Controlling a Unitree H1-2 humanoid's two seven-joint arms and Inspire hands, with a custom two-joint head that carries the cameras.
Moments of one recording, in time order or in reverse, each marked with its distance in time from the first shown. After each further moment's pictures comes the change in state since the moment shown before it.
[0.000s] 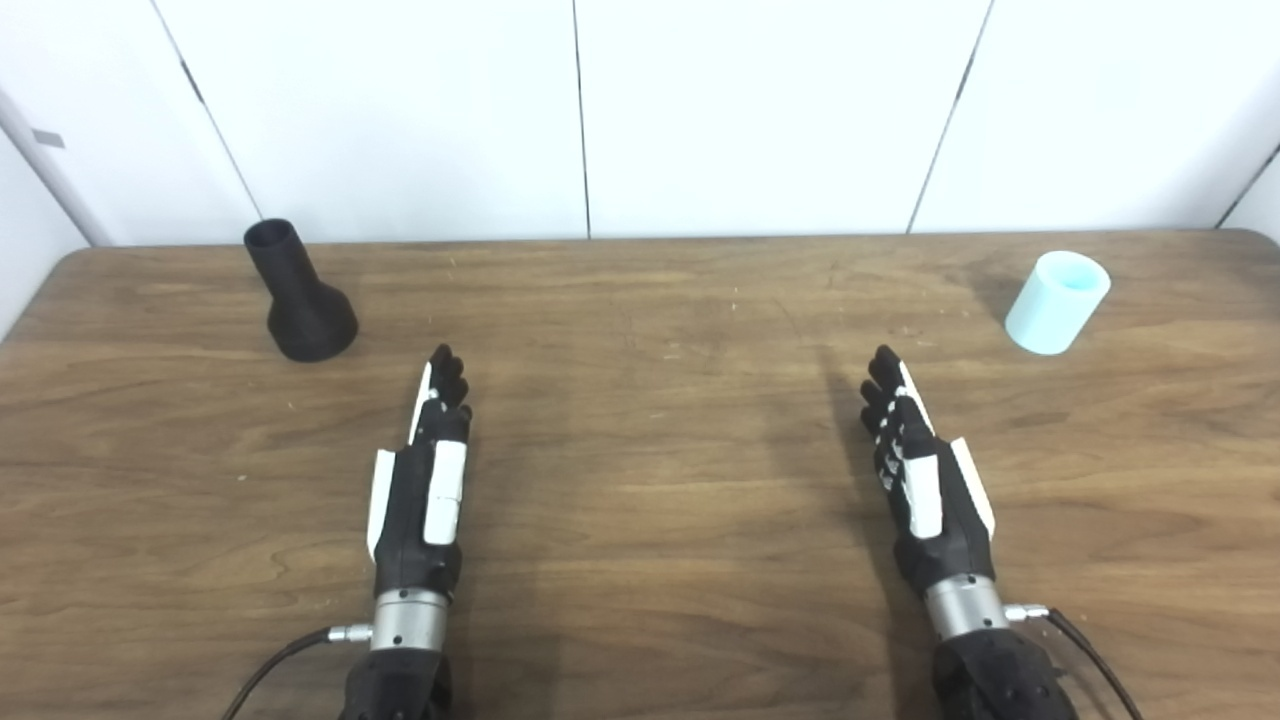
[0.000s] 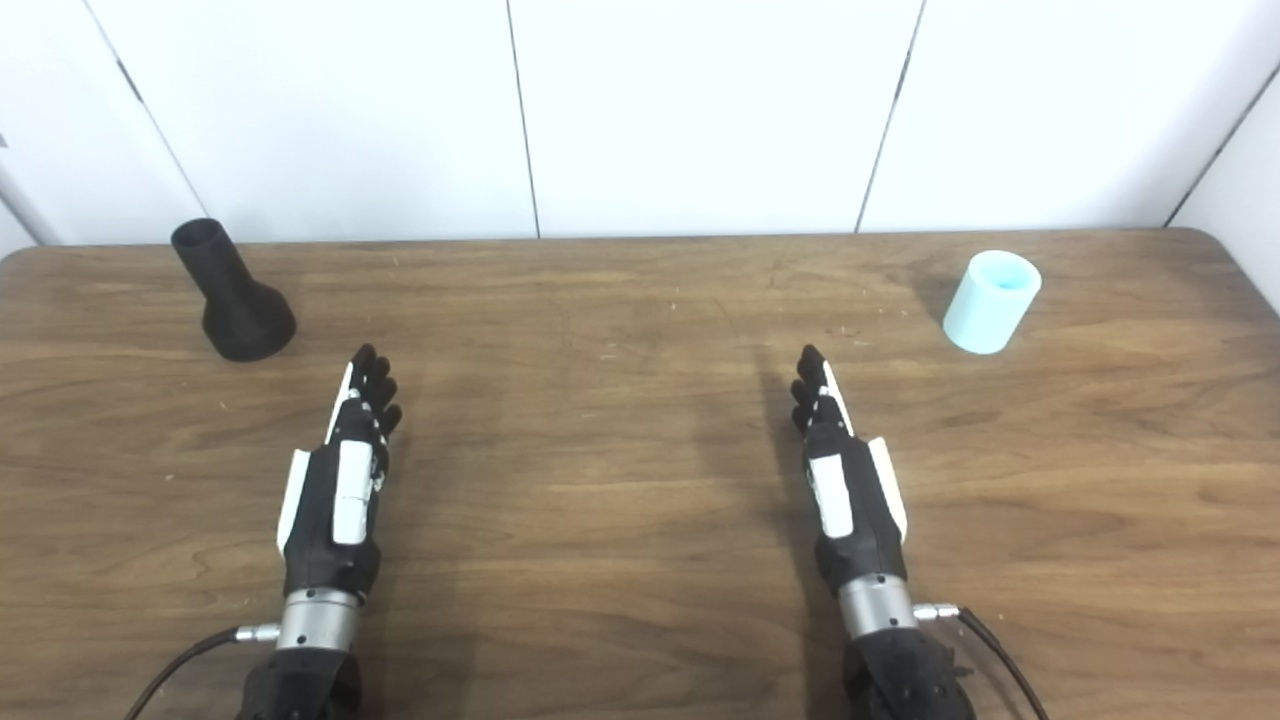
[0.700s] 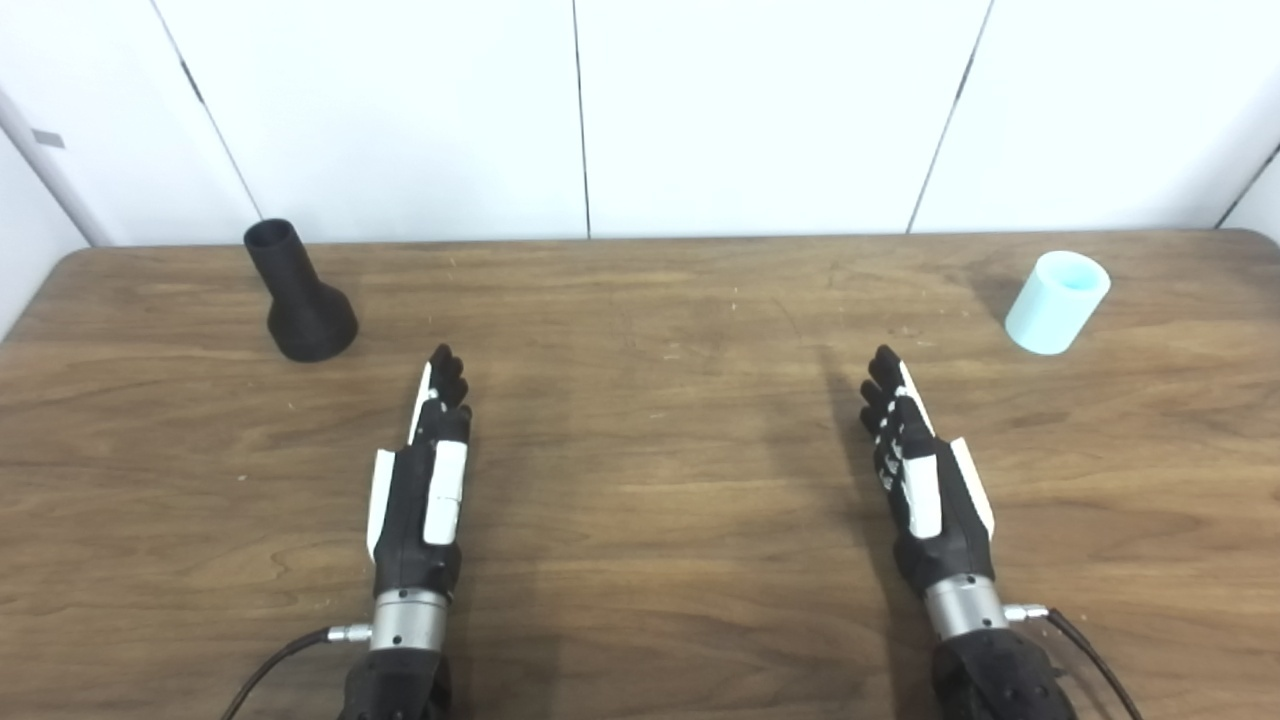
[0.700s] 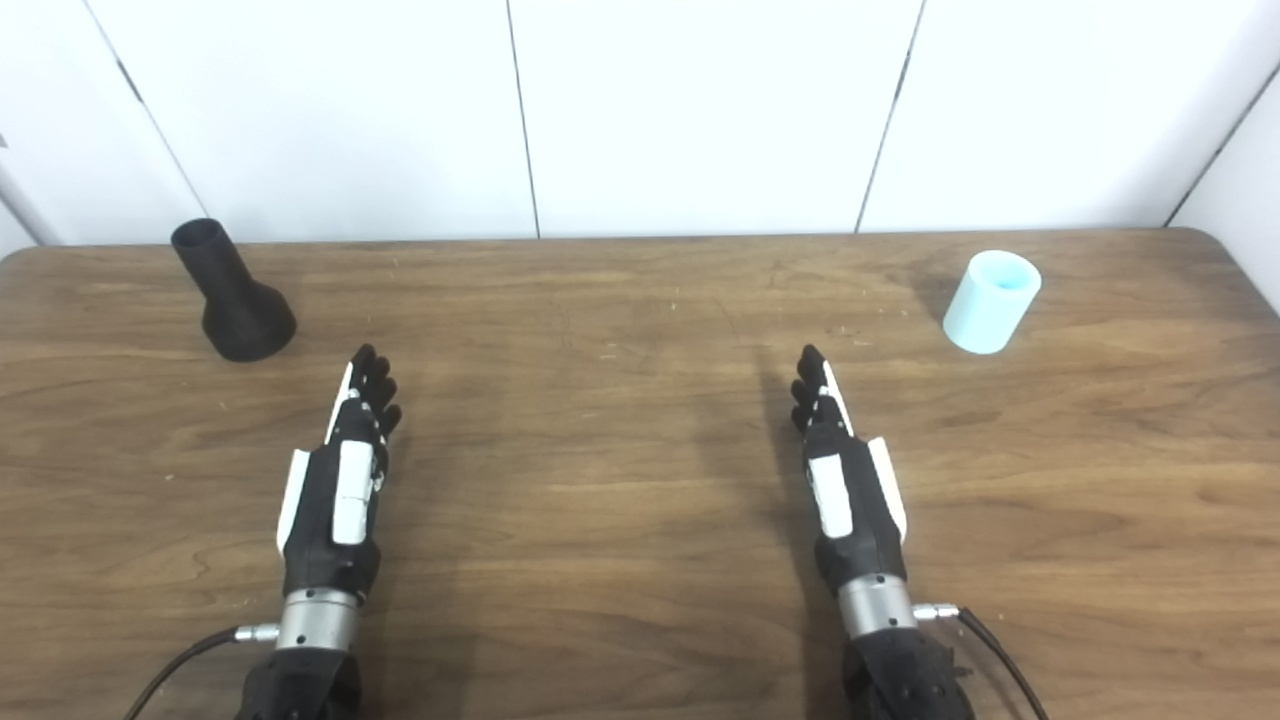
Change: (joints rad) left arm -0.002 0.001 -0.001 0.005 0.001 -0.001 0.001; right arm -0.001 0.000 -0.002 0.005 -0.003 -0.006 -0.001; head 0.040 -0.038
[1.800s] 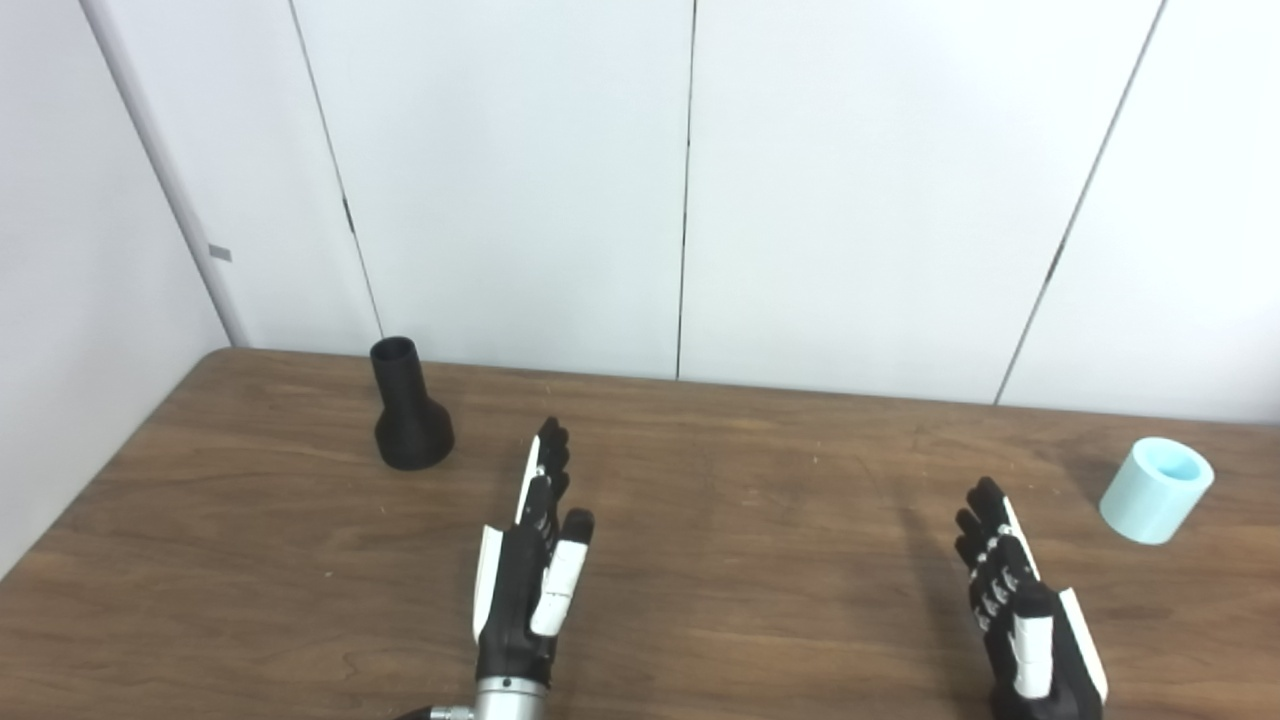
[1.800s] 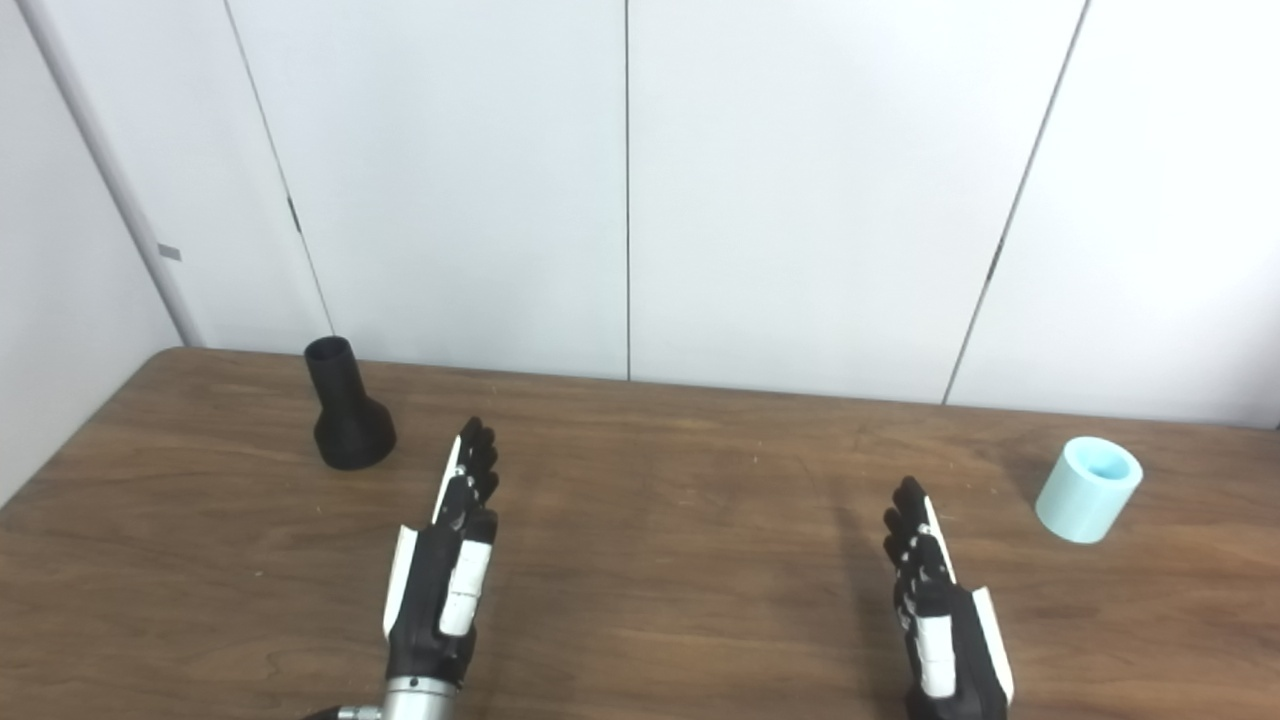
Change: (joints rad) left arm -0.058 -0.054 -0.011 0.103 0.105 -0.210 0.104; right arm -0.060 -0.049 -0.019 0.098 0.072 -0.138 0.041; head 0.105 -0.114
